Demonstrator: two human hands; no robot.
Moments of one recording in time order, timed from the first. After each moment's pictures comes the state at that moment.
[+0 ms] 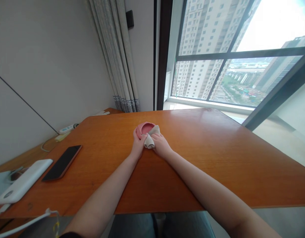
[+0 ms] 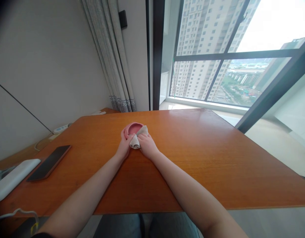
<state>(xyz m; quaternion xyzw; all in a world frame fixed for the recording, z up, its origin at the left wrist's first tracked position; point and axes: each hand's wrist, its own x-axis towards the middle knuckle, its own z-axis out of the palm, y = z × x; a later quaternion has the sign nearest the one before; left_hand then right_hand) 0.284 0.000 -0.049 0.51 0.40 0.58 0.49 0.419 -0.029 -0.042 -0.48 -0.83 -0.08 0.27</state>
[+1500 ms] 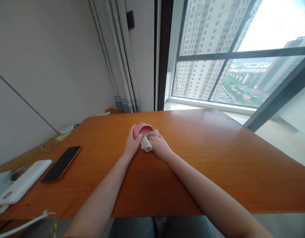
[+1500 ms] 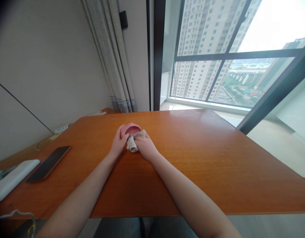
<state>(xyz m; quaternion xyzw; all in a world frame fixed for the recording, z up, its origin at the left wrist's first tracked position) 0.251 0.008 -0.025 0.66 0.45 0.51 0.31 0.412 -0.033 -0.036 -0.45 -0.84 -0.06 0.29</state>
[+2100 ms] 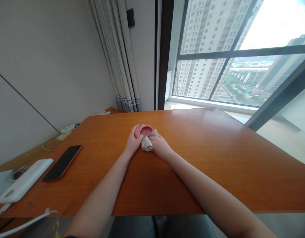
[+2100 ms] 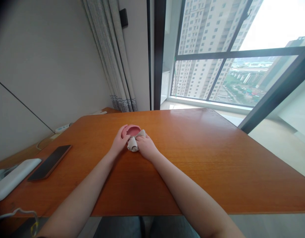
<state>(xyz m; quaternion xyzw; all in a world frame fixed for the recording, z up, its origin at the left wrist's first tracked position) 0.252 0.011 -0.022 0.65 0.45 0.50 0.36 0.413 -0.032 -0.039 -0.45 -0.85 -0.06 0.26</state>
